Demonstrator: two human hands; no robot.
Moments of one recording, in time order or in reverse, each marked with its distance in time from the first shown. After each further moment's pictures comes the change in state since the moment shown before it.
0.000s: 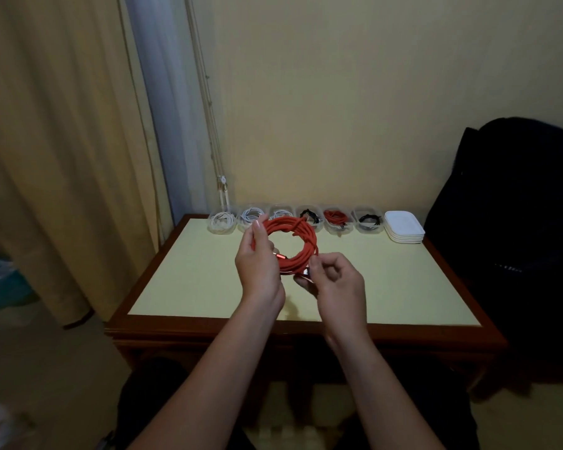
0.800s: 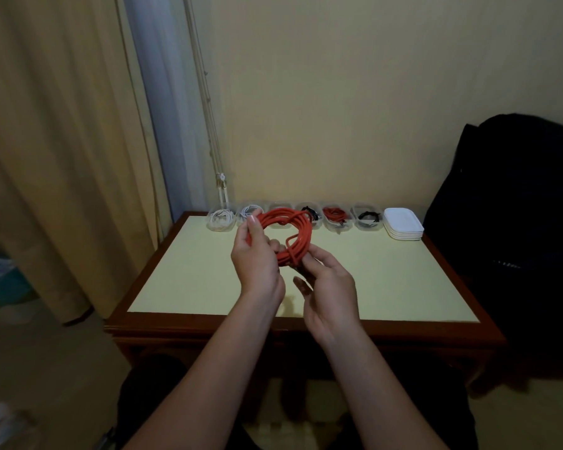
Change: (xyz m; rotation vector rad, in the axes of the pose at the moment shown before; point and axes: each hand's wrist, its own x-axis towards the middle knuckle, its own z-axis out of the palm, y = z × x) left_hand -0.002 0.008 0.004 -0.190 0.001 -0.018; right_hand -0.005 -0.014 0.016 0.297 0.023 0.318
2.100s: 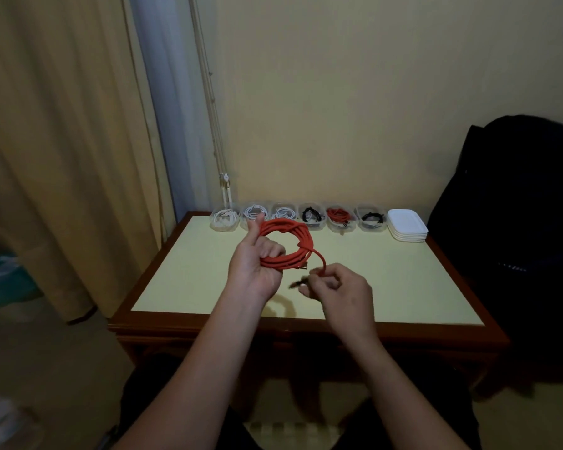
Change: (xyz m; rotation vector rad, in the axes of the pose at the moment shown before) left_hand 0.021 0.013 -0.015 -0.435 -0.108 -0.480; right_hand 0.020 0.013 -0.045 -0.675 -0.056 -0.348
